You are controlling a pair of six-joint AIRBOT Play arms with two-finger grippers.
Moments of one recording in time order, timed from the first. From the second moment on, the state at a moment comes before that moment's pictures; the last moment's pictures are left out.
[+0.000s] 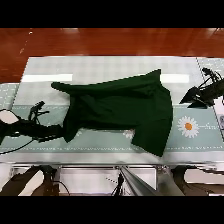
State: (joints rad) left arm 0.17 -0.93 0.47 1.11 -1.23 -1.31; right arm -0.42 -1.49 1.26 -1.15 1.54 1.31
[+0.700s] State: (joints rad) left arm -0.02 -1.03 0.45 1.05 -1.05 -1.34; right arm -0.45 -1.43 1.14 -1.23 1.46 1.31
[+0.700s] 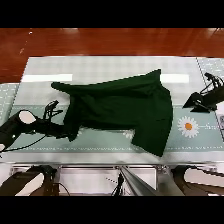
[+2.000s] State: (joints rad) left arm 0.03 -0.89 1.21 1.05 -1.01 -1.31; right arm -0.26 -1.08 1.17 -0.85 1.10 1.20
